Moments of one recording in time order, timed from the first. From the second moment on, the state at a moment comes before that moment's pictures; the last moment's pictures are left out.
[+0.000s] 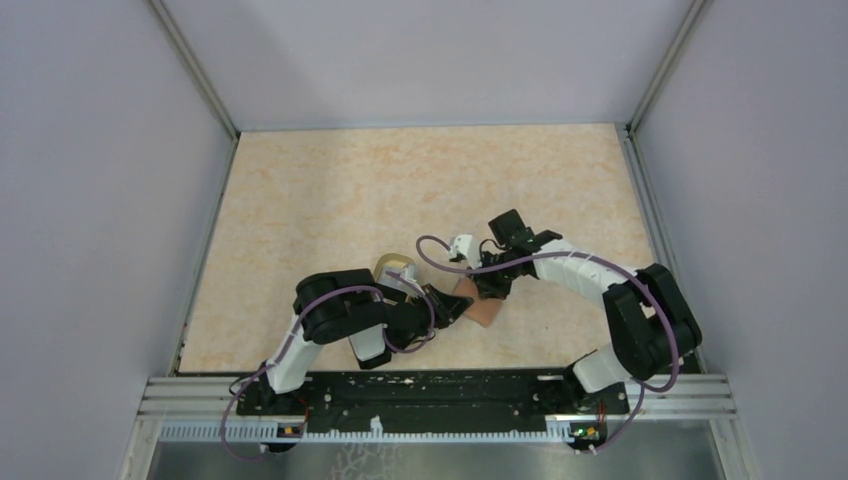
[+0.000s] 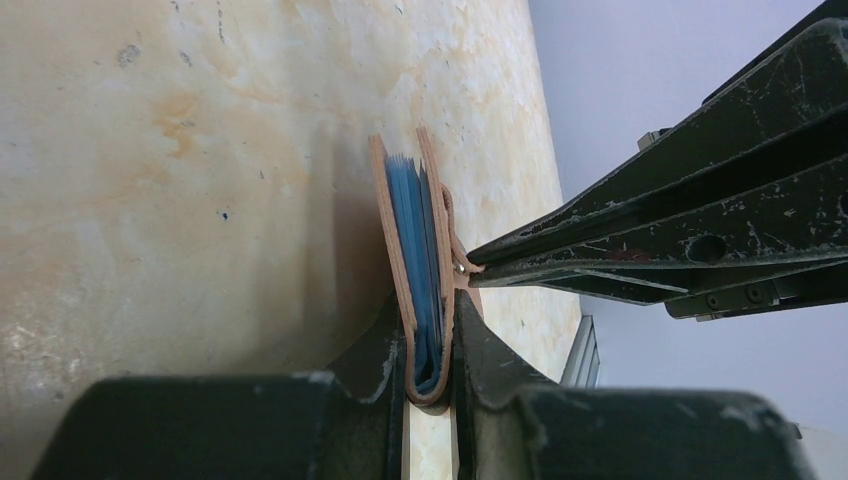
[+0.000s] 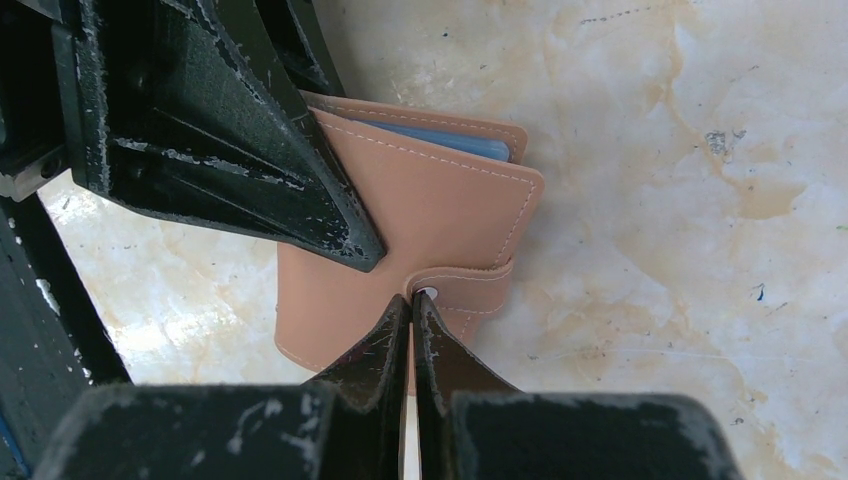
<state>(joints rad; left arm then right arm) -1.16 2.16 0.48 1.54 -0.37 -1.19 0.51 1.46 0.80 -0.52 -0.48 -0.66</state>
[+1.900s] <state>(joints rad) -1.01 1.64 1.00 0.45 -0.17 -0.56 0.13 0.74 0.75 -0.30 -0.43 -0.25</state>
